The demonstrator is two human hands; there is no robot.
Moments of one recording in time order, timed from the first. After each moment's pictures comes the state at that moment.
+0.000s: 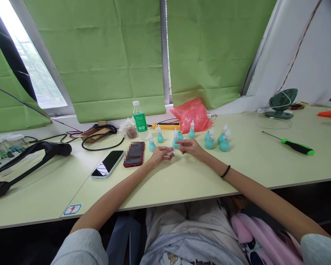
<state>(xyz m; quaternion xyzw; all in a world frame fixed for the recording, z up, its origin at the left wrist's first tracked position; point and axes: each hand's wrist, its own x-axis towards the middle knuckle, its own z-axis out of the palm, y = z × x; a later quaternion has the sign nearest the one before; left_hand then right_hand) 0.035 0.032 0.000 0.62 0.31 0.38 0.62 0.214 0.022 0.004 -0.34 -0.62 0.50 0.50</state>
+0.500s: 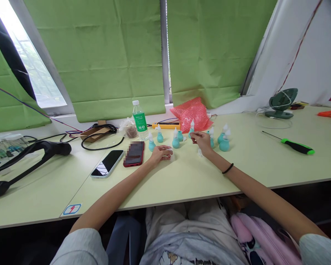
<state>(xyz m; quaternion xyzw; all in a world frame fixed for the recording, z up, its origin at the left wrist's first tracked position) 0.036 0.040 -0.006 0.58 0.37 0.41 0.60 0.237 0.043 0.007 -0.47 -0.51 0.28 0.67</state>
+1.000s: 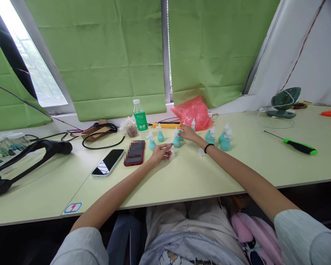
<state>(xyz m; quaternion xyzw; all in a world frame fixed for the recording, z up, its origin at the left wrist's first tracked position) 0.035 0.038 -0.004 0.61 0.36 0.39 0.59 0.231 0.129 0.009 -0.60 -0.74 0.01 0.31</state>
